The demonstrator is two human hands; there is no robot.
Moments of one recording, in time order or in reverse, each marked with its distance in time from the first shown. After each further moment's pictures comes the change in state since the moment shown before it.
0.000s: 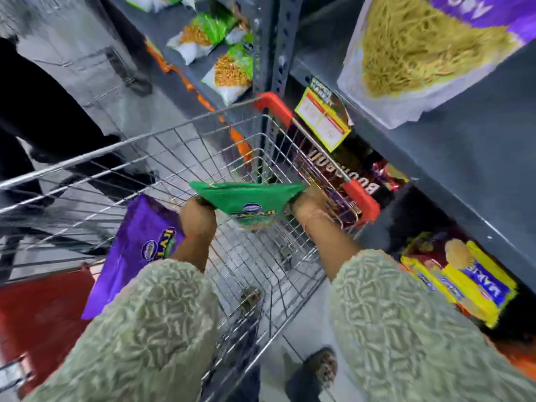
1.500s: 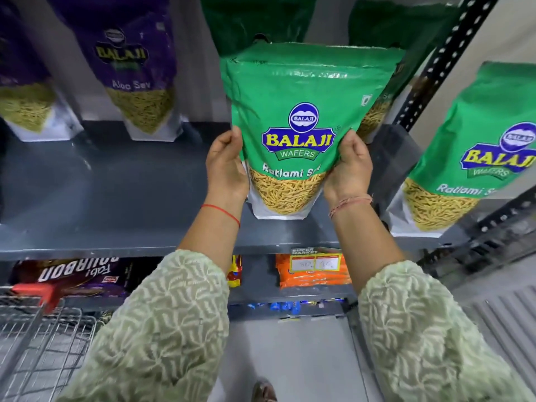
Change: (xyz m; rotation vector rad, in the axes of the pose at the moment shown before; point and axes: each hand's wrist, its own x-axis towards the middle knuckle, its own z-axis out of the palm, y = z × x) left_hand -0.507 0.353 0.178 -1.287 -1.299 0.294; right_hand -0.309 0.373 -0.370 1.614 1.326 -0.666
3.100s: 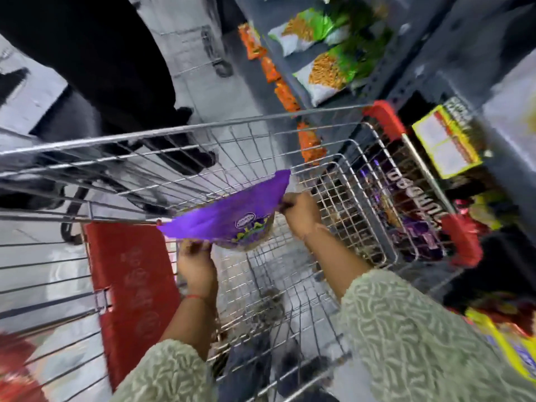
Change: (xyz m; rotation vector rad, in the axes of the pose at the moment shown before) left_hand -0.353 0.241 -0.574 0.447 1.648 0.301; right_hand -0.537 0.467 0.198 -1.160 -1.699 0.569
